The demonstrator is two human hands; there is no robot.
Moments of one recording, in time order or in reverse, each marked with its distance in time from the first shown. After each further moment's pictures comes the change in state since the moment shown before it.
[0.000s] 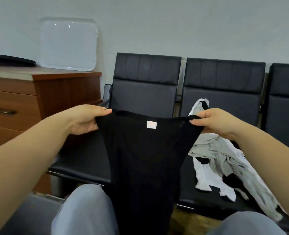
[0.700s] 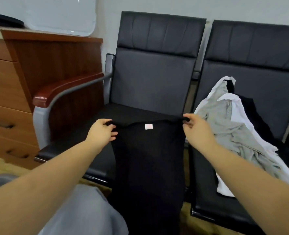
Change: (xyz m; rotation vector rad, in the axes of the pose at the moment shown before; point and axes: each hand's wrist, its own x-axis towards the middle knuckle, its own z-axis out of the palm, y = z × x) left_hand 0.131 -0.153 -0.004 0.144 0.420 -0.029; right_hand 0.123 0.116 0.110 -0.266 0.343 -0.001
